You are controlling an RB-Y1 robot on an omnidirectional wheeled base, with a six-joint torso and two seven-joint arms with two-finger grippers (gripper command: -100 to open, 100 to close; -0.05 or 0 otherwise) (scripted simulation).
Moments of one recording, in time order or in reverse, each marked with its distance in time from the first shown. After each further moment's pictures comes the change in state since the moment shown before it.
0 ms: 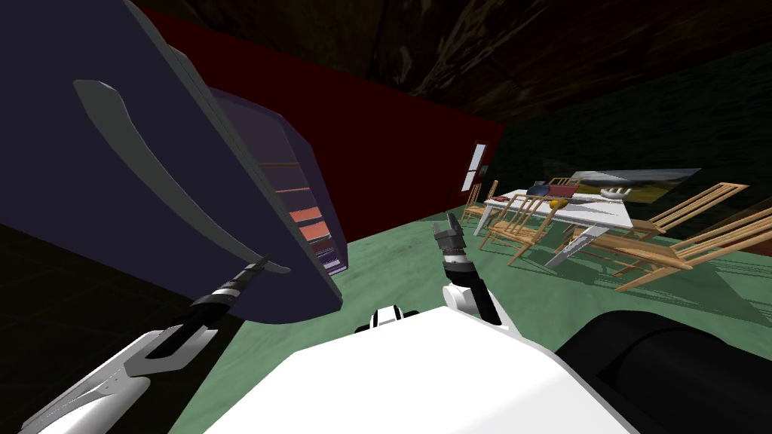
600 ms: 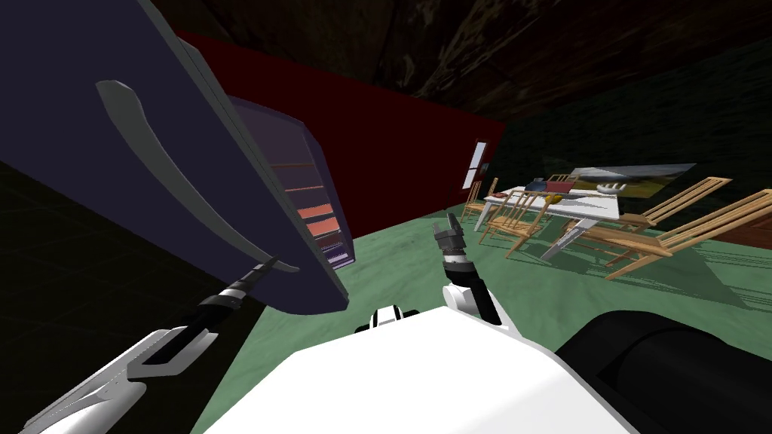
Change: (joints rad) left arm 0.040 0.023 -0.053 -0.058 -0.012 -0.101 0.032; right arm 0.000 0.000 0.000 0.000 0.000 0.000 0.000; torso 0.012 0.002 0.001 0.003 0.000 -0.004
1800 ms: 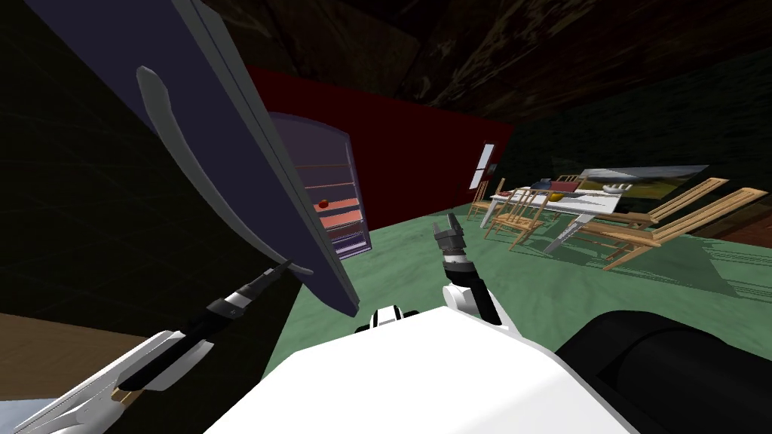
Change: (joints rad) left arm 0.115 0.063 -0.072 -0.170 -0.014 -0.202 0.059; right arm 0.000 0.000 0.000 0.000 0.000 0.000 0.000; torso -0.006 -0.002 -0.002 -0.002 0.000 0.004
